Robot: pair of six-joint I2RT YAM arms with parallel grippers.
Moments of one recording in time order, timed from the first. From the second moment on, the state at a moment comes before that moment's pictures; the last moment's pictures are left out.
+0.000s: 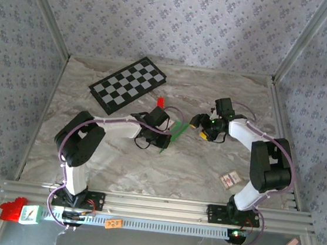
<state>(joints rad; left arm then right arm) -0.79 1.83 1.10 -0.35 0.30 -0.37 0.24 1.64 0.97 -0.39 -0.46 0.75</state>
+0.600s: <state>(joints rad) -0.73 1.84 1.04 -0.24 0.44 -0.47 0.32 1.64 0.90 -0.25 -0.52 0.69</state>
